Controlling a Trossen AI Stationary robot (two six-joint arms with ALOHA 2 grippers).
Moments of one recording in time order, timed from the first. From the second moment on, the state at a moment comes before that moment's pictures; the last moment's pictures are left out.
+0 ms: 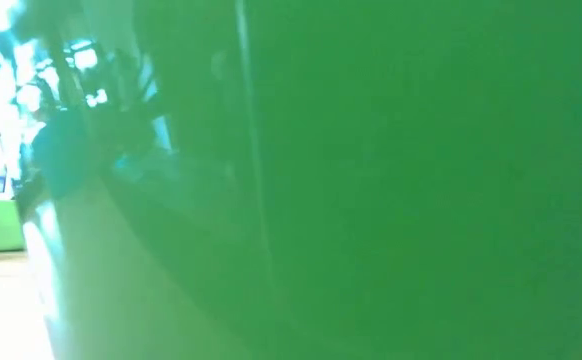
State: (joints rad) left arm 0.44 1.62 1.07 -0.13 -0.06 0.41; right arm -0.80 0.98 0.93 -0.68 0.25 -0.01
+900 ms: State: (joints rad) left arm 0.49 1.87 1.18 -0.06 -0.04 0.45; right arm -0.80 0.98 0.93 -0.68 0.23 -0.01
